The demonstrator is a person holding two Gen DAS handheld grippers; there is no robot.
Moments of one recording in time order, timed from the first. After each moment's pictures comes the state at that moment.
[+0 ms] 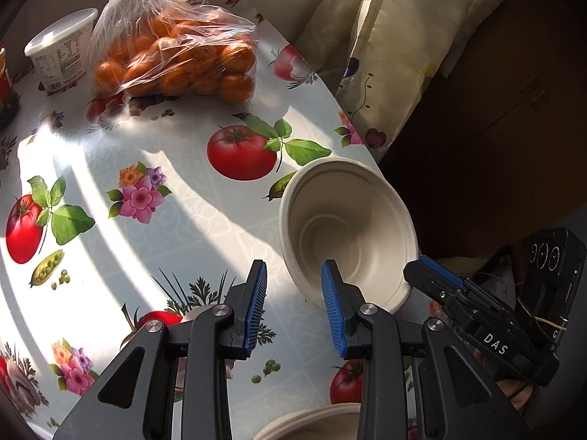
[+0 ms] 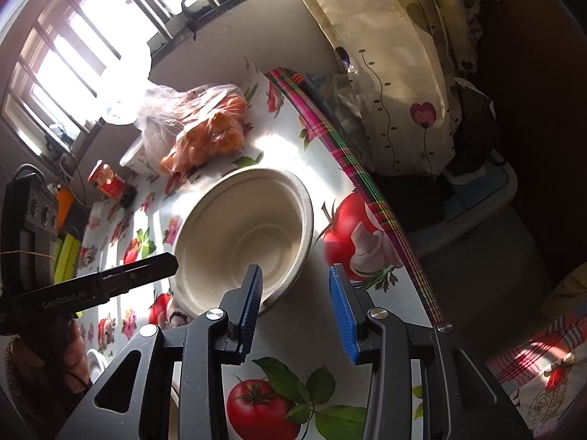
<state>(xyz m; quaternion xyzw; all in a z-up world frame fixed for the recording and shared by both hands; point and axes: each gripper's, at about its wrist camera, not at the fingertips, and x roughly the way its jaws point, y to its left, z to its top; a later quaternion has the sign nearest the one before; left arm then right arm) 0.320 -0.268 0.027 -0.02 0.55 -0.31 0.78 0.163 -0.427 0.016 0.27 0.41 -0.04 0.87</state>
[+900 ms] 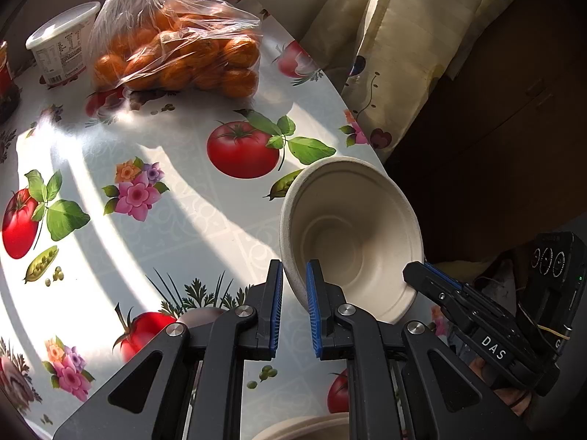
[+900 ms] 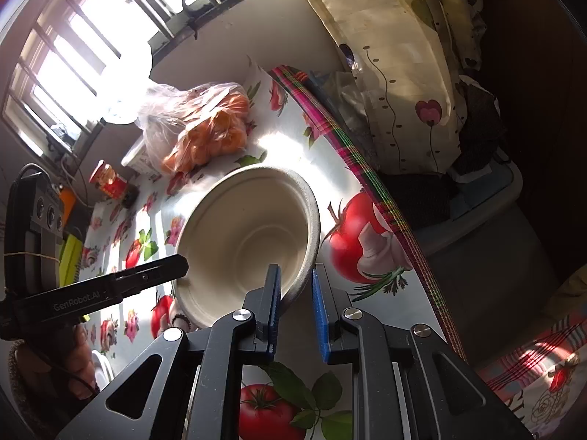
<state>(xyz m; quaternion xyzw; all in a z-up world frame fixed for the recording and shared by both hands) 0.323 -0.271 0.021 -0.02 0.55 -0.30 0.78 0.168 -0.425 0.014 0.27 0.41 -0.03 0.87</state>
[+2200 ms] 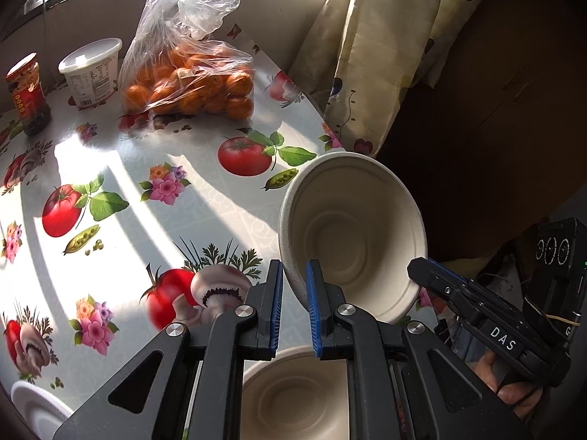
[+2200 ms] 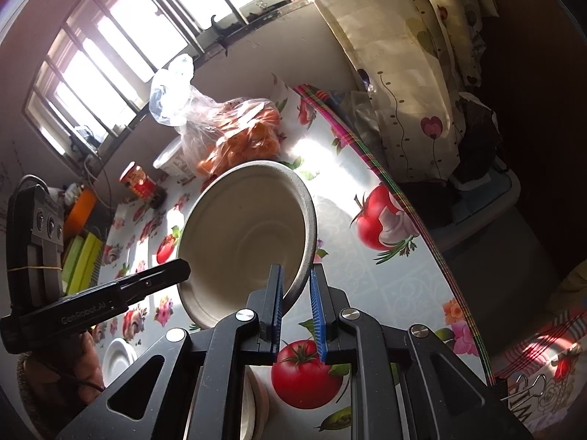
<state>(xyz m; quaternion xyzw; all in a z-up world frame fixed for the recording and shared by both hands) 0.262 -0.240 0.065 -0.01 0.50 -0.30 0.81 0.118 -0.393 0.052 0.27 0.38 -0.02 0.89</state>
